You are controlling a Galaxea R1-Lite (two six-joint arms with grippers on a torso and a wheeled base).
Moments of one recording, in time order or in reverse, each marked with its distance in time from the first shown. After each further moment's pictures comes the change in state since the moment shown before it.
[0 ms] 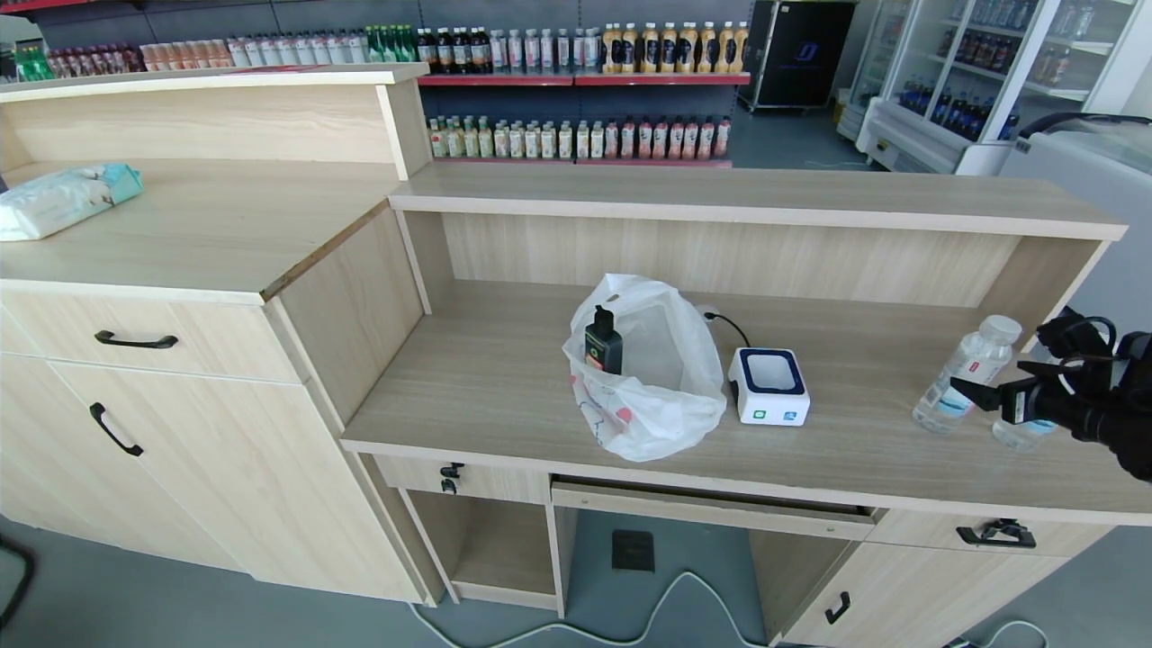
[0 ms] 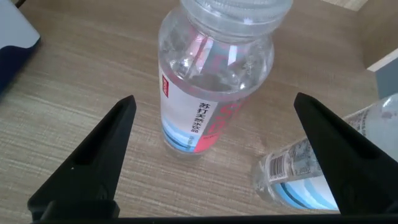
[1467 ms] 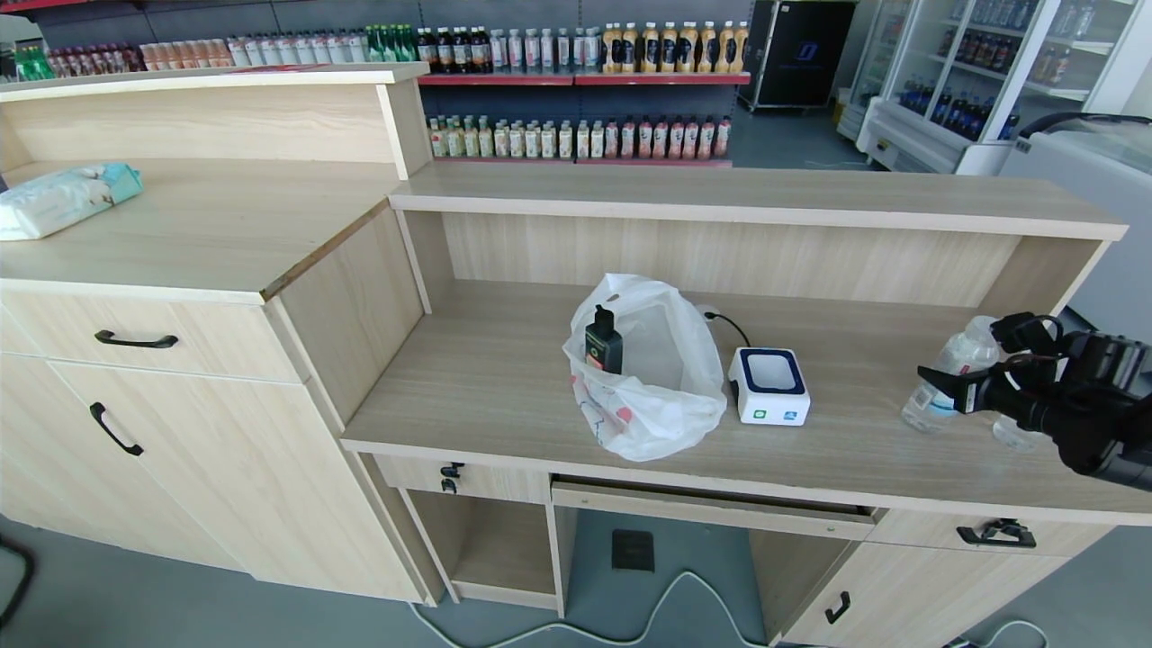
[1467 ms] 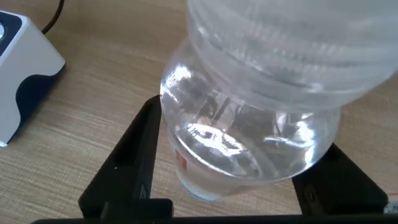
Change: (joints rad) left arm 0.001 0.000 0.000 0.000 0.000 0.000; right arm 0.081 0.106 -0.097 -0.062 -0.004 0.093
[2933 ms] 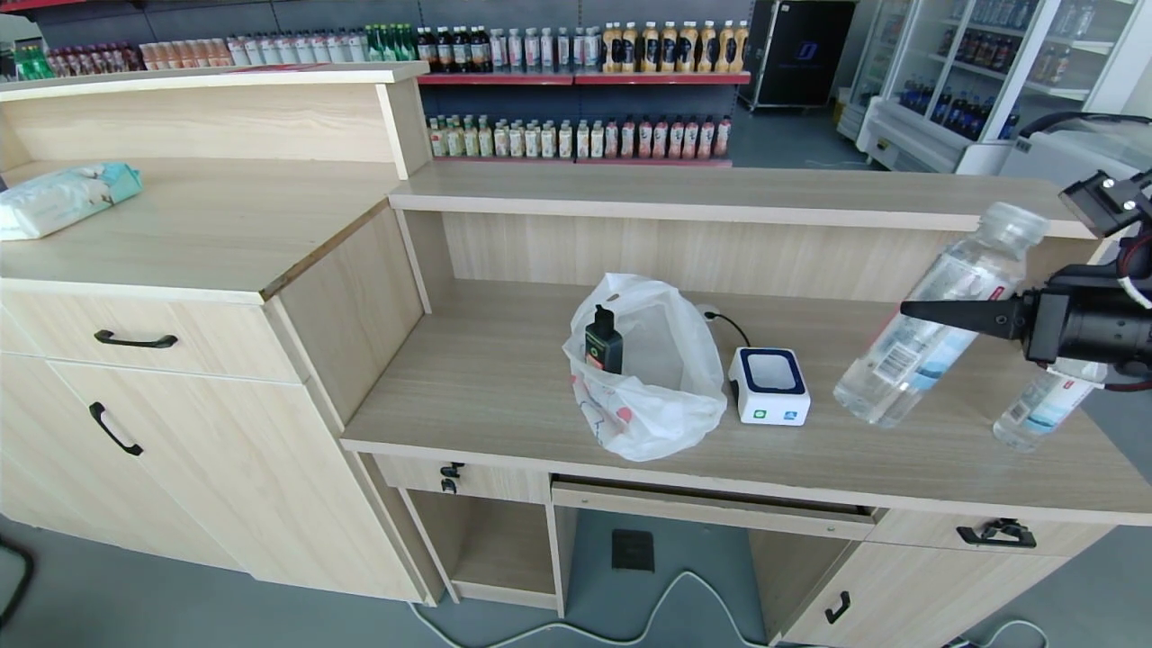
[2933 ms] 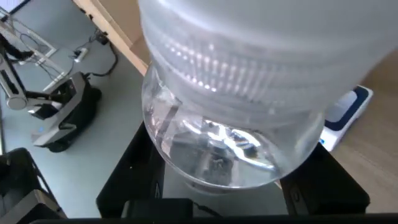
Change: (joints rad) left arm 0.000 0.000 0.000 0.000 0.000 0.000; right arm 0.271 -0.829 0.239 0.692 0.447 0.213
